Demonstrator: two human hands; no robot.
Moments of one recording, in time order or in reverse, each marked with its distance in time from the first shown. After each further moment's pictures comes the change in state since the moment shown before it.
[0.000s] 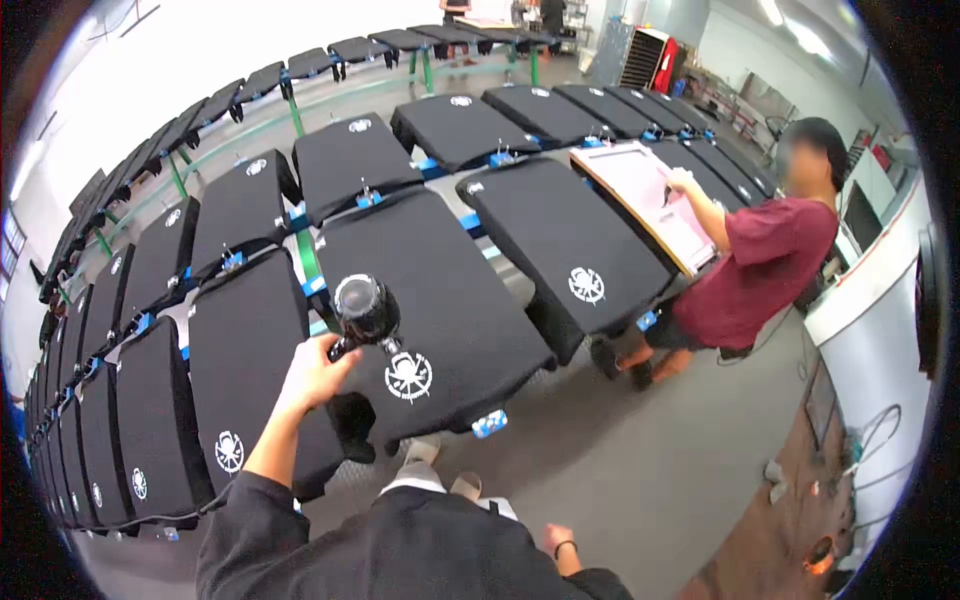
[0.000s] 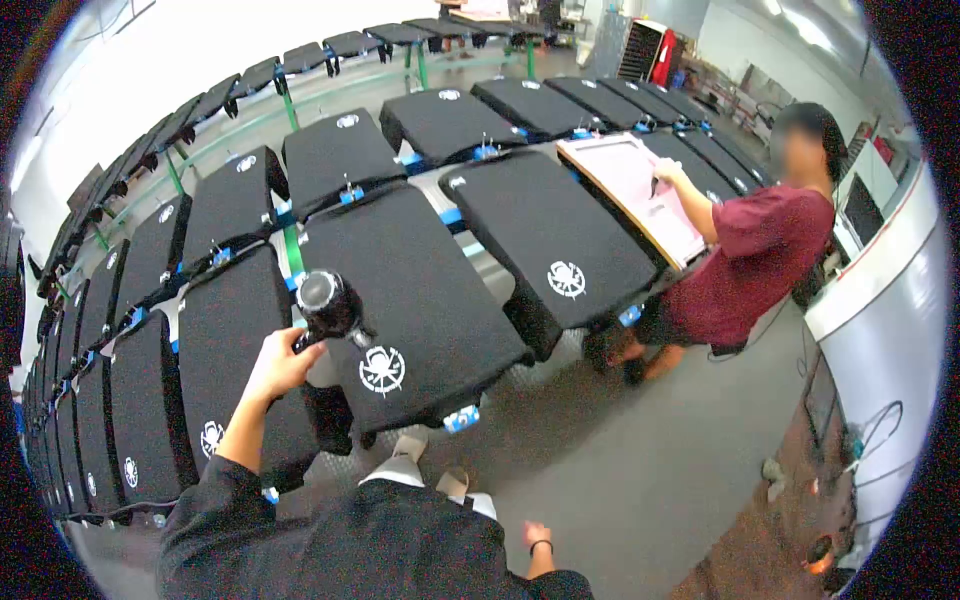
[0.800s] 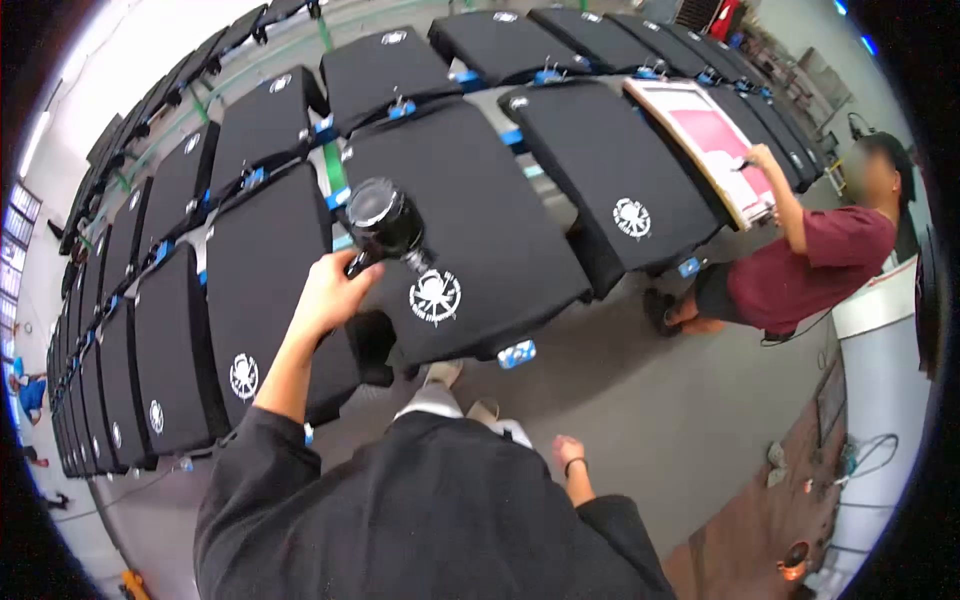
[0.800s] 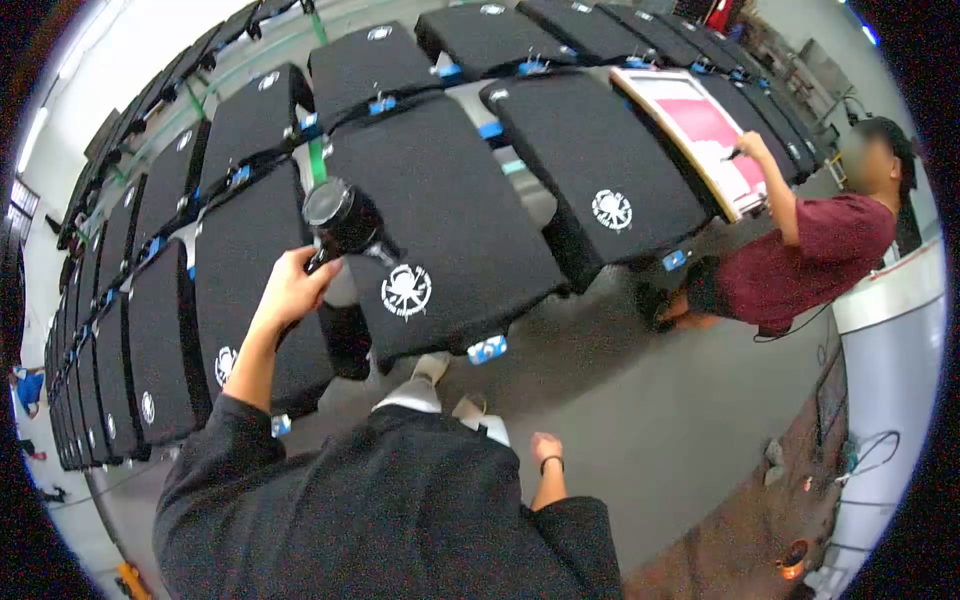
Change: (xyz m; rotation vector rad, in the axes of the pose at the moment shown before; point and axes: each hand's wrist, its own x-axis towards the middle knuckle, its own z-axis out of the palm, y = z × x) left_hand 0.004 -0.006 0.007 -0.046 -0.003 -0.007; right_hand 0.032 -0.090 -0.030 0.290 -0.161 -0.018
